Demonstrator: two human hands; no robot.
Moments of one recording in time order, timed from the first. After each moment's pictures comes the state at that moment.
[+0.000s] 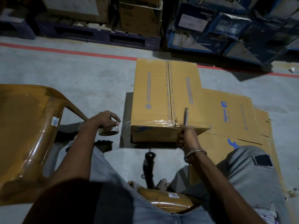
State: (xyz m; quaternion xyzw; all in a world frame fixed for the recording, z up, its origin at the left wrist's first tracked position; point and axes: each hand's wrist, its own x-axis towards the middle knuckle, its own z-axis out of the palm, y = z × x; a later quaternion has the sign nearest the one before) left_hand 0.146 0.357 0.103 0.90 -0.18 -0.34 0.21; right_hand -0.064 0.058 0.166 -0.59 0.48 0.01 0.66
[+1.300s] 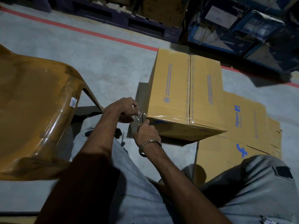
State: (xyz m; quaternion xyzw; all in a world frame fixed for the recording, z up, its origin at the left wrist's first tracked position) left_hand 0.153 0.350 0.089 0.90 -0.20 -0.34 0.21; right_hand -0.011 0.255 0.158 -0.90 0.24 0.22 0.27
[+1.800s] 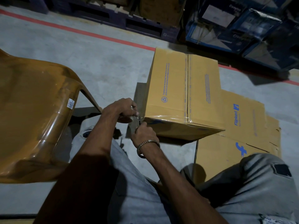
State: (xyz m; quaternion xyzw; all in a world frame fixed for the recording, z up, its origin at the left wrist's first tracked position) left_hand 0.149 0.349 0.094 0.90 -0.20 -0.34 0.21; right_hand -0.011 0.254 0.147 -0.90 0.24 0.25 0.27
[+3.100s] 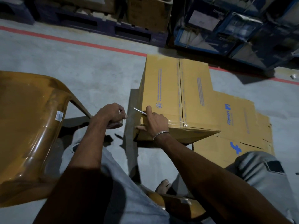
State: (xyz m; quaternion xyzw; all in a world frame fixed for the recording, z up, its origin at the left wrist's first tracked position) left_hand 0.147 0.359 0.113 0.92 -0.12 -0.30 0.23; right_hand 0.043 0.164 0.108 -0.99 0.07 0.09 0.02
